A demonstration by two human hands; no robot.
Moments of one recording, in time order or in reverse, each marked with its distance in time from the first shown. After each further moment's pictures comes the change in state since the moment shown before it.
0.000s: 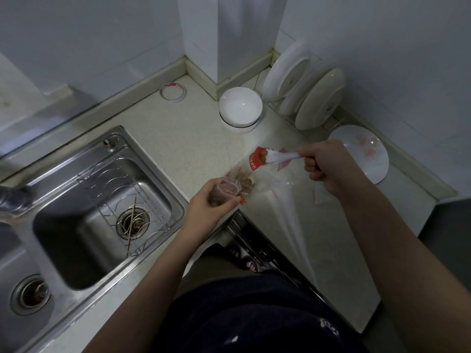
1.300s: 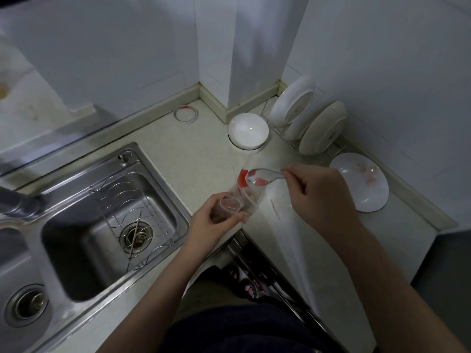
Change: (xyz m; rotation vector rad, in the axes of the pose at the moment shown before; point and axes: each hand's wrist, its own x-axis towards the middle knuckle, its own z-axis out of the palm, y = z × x) left_hand -0.011 0.021 -0.007 -0.041 0.035 0.078; right_hand -0.077 -0.013 0.023 -0.927 0.181 -1.120
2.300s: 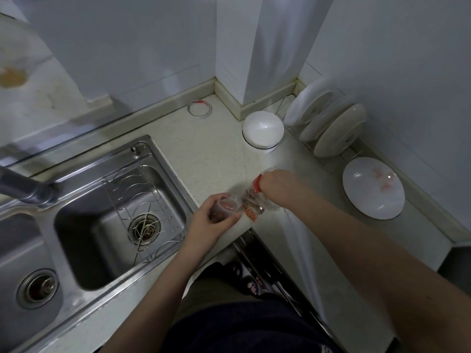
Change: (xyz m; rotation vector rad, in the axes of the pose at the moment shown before) left_hand 0.002 -0.015 -0.021 -0.018 0.101 -0.096; right_hand 0.058 0.027 0.132 -0.484 -0.871 -0.194
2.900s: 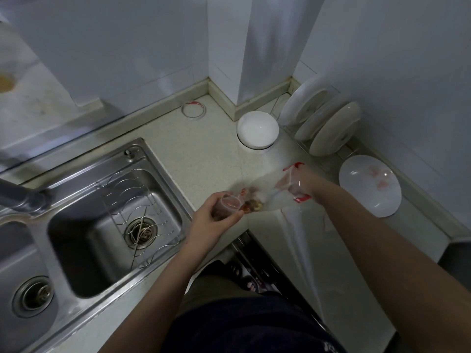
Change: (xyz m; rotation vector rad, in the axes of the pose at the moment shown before) left_hand 0.014 0.003 0.012 0.034 -0.070 0.012; right_hand -0.017 0.056 0.008 1.316 -0.002 0.538
